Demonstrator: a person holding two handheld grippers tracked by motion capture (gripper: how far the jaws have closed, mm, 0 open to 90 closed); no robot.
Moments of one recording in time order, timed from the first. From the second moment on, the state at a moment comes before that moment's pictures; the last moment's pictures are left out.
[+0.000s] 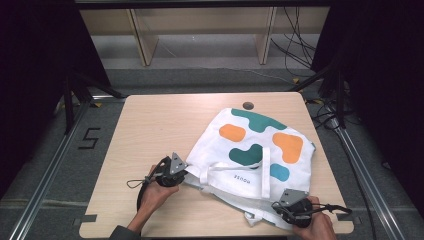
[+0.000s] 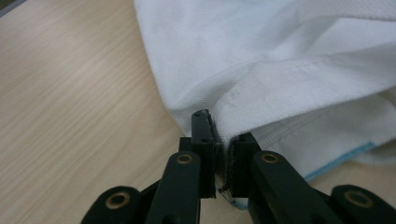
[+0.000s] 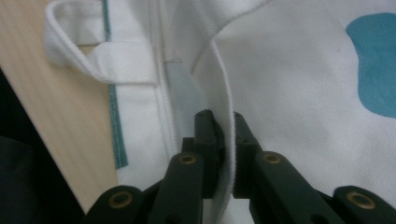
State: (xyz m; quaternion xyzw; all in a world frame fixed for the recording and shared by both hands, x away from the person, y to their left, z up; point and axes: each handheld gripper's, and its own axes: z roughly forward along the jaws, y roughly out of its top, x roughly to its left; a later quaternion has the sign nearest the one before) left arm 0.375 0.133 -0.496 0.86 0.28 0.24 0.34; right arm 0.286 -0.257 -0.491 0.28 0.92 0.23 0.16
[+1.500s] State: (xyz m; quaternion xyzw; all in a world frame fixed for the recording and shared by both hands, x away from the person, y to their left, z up) left arm 0.302 0.152 -0.488 0.87 0.29 0.24 0.33; right arm 0.345 -0.273 -0.476 0.29 0.90 0.29 0.17
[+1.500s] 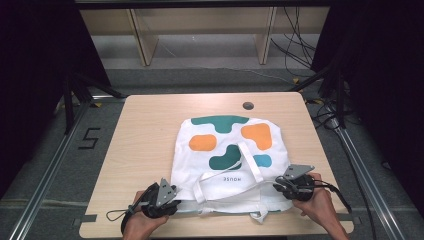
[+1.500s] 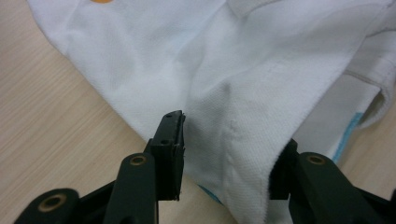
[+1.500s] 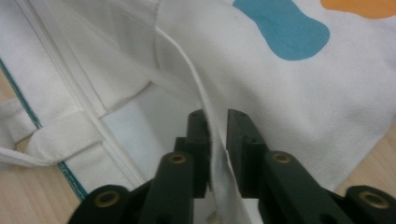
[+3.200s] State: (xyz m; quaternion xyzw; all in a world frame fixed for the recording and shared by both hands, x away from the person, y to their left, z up) left arm 0.299 0.155 -0.441 0.85 0.26 0.25 0.39; right arm 0.362 -0.285 -0.386 0.26 0.88 0.35 0.16
